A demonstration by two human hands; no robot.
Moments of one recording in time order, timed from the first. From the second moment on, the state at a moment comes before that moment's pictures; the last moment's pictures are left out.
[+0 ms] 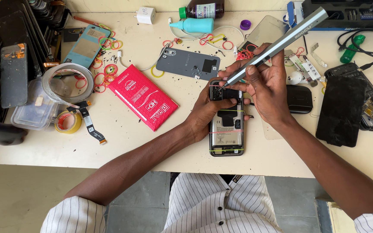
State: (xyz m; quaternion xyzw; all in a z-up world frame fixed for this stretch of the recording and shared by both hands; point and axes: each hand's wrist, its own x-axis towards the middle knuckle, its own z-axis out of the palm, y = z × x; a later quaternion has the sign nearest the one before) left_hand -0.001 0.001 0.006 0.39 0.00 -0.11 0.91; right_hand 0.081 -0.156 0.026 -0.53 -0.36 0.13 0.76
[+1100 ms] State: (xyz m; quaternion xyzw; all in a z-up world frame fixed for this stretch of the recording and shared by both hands) left_hand 0.004 0.002 -0.004 0.47 0.07 -0.10 0.88; right_hand 0.065 -0.148 0.029 -0.62 -0.47 0.00 0.63
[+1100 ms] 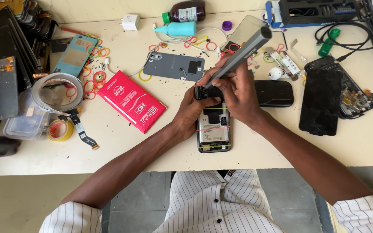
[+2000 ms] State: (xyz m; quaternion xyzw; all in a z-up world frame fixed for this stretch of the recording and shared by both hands) left_hand 0.003 0.004 -0.004 0.46 0.04 -0.10 0.88; right_hand 0.064 -0.146 0.030 -0.61 -0.47 0.01 0.64
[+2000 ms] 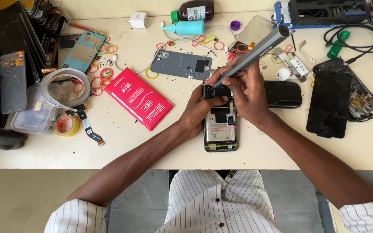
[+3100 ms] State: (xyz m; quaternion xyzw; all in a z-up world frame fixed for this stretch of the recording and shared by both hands) left_hand -0.006 0.002 0.011 0.41 0.03 -0.14 0.90; right_hand 0.141 -0.109 0.077 -0.84 -0.45 0.09 0.30
